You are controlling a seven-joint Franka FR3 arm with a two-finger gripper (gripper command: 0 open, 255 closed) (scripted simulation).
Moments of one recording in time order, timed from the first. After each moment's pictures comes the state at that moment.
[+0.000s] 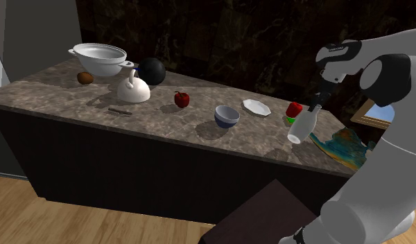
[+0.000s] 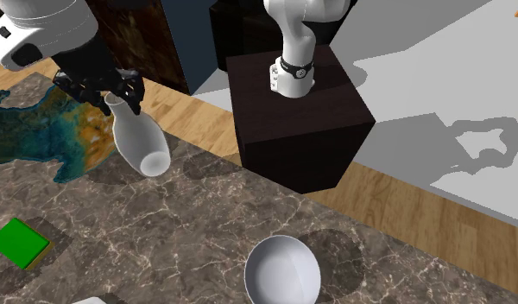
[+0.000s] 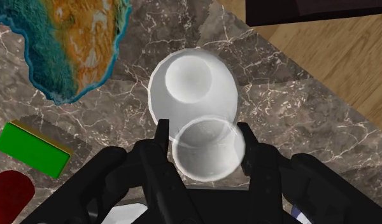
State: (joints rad) arm -0.36 0.23 -0.65 -1.66 0.07 1.82 -0.87
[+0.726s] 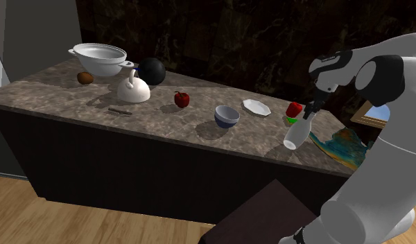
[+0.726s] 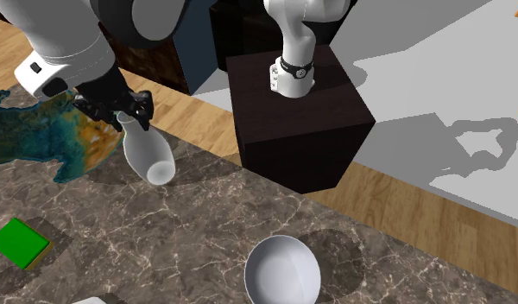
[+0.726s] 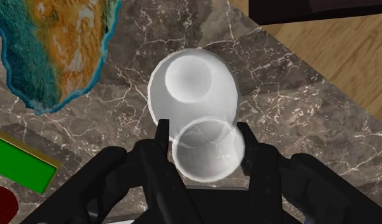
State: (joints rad) arm -0.36 0.26 -0.64 -1.76 0.09 1.94 -0.88
